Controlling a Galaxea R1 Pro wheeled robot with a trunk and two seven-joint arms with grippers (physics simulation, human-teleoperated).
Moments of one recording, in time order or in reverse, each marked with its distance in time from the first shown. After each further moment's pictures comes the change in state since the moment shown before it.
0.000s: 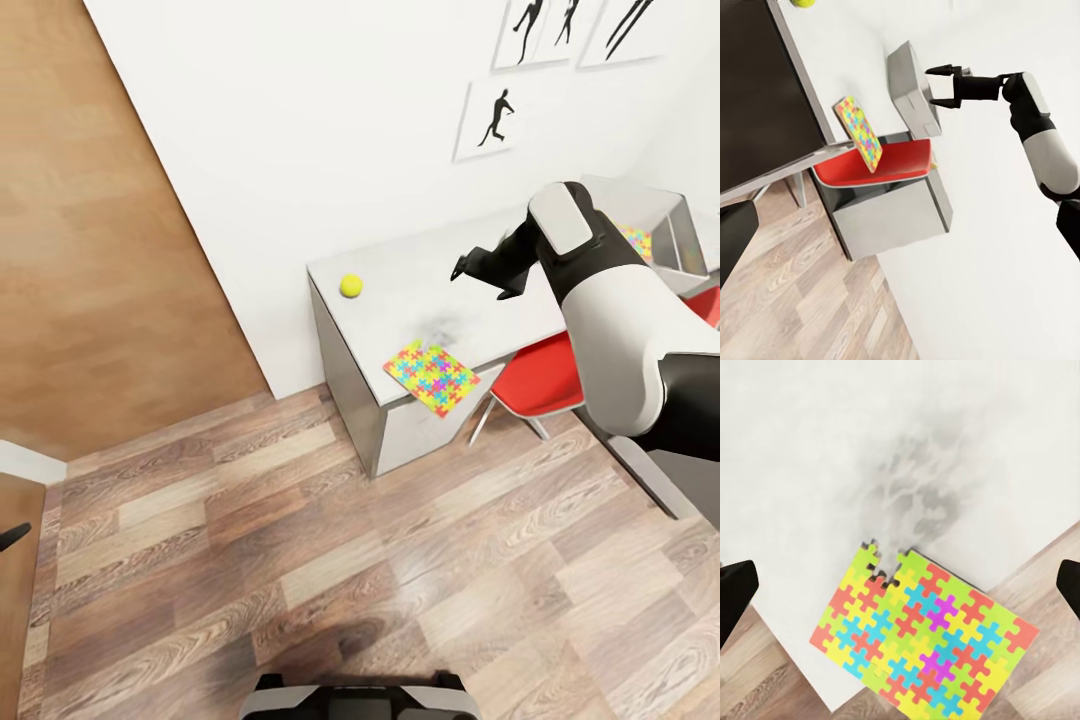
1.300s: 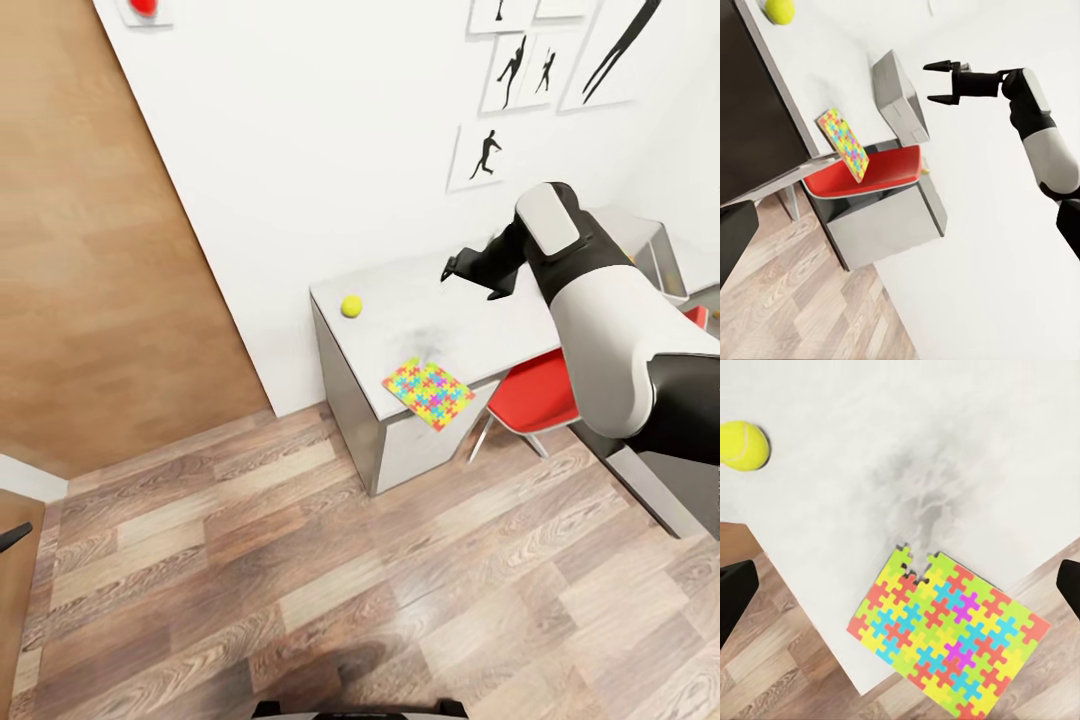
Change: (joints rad) left arm 0.000 0.000 -0.003 0.000 0.000 0.000 0.000; right arm 0.001 0.030 0.004 0.000 0.001 0.000 -0.004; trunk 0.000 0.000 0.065
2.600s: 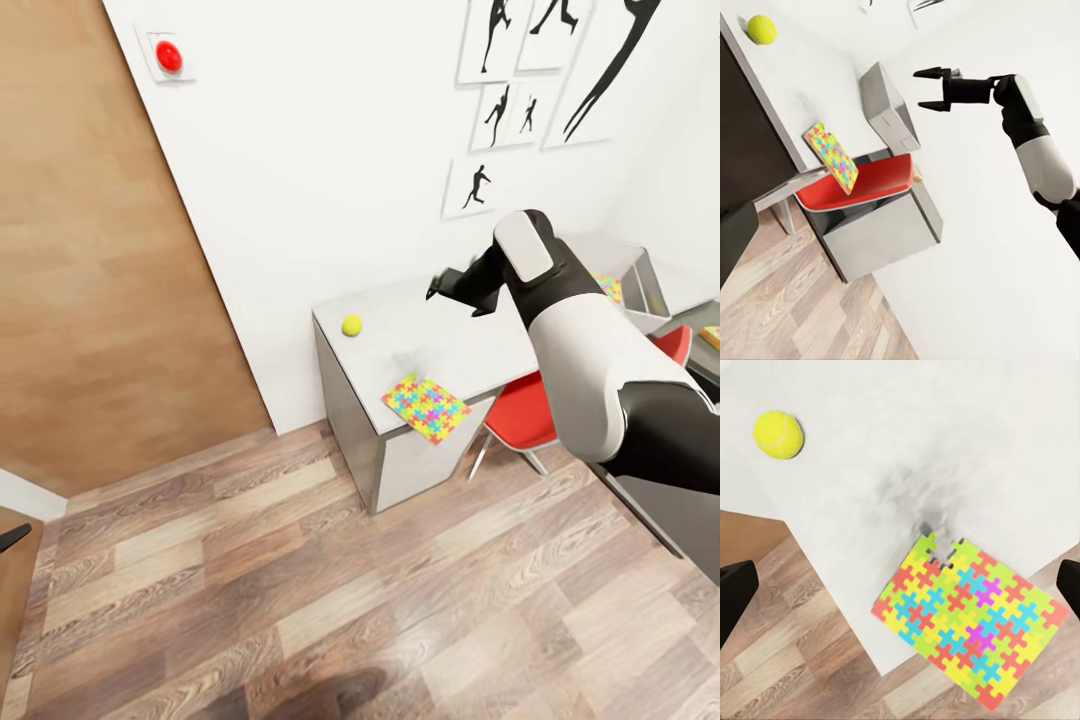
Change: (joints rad) left arm 0.000 0.002 0.001 0.009 -0.002 0.000 0.000; right arm 0.081 0.042 -0.003 -0.054 0.008 0.000 -0.002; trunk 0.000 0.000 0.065
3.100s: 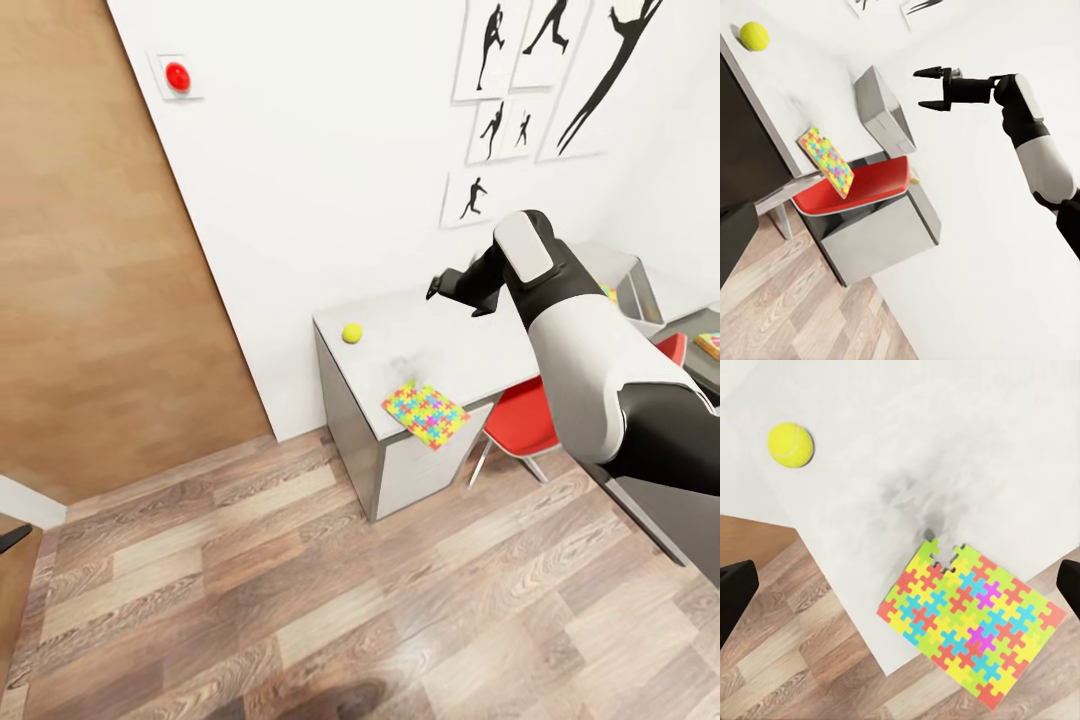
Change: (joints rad) left arm 0.000 -0.001 -0.001 0.000 -0.002 0.000 0.000; right arm 0.003 0.000 0.001 -0.005 -0.001 0.000 -0.001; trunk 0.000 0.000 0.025
